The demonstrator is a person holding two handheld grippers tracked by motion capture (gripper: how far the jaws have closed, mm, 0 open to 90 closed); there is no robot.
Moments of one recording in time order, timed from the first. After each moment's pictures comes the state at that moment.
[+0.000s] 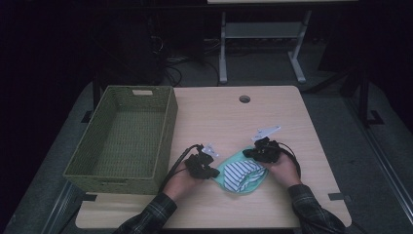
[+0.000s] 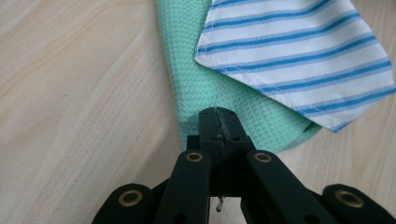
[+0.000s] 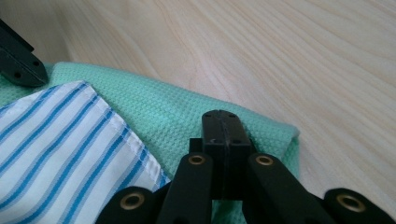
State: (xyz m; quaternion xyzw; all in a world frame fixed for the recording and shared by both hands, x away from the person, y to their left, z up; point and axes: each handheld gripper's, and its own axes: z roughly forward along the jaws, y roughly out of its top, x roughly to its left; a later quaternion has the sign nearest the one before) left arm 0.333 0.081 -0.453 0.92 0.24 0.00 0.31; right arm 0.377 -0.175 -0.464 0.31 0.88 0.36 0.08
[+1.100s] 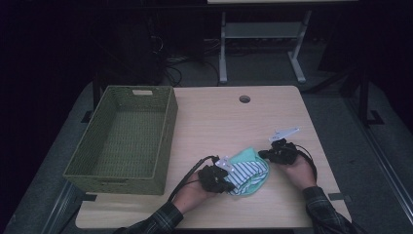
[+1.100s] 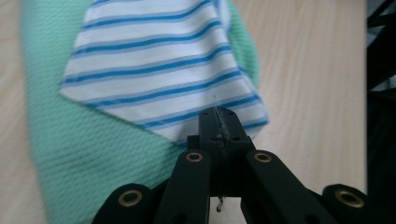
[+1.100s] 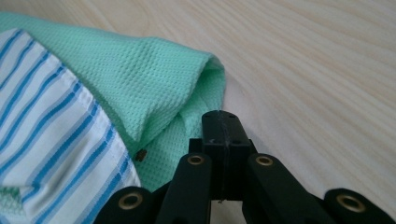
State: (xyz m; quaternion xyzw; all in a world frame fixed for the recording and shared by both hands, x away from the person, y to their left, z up) left arm 0.299 0.046 -0.451 0.93 0.18 -0.04 0.32; right arm 0.369 -0.224 -0.467 0.35 0.87 0.35 0.09
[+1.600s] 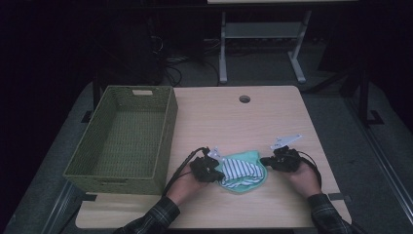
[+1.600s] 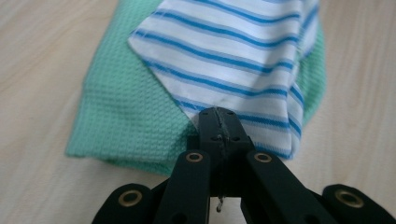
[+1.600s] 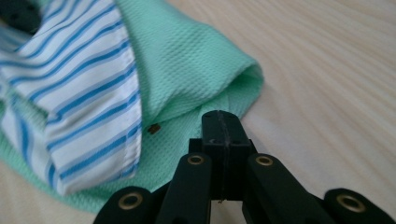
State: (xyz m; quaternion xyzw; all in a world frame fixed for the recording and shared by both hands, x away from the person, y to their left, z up) left arm 0.327 0.068 -0.452 0.92 0.22 0.00 0.31; right arm 0.345 -0.226 -0.465 0.33 0.88 0.34 0.08
